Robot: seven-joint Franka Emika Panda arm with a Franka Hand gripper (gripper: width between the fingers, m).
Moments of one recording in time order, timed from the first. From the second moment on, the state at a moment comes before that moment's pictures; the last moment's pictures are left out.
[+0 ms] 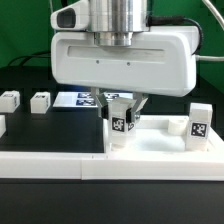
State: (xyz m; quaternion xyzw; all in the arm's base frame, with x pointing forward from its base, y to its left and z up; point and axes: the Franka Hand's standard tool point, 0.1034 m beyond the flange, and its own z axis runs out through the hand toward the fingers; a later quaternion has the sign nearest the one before) arm 0.632 -0.004 0.074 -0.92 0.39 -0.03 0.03
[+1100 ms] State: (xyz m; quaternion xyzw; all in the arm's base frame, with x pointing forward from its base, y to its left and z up) arm 0.629 0.001 0.073 -0.87 0.49 -0.04 0.03
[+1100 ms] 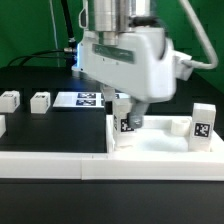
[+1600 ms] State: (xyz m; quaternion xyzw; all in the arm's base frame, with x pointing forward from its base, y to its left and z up) arm 0.625 -0.002 0.074 -0.97 0.25 -0.06 0.02
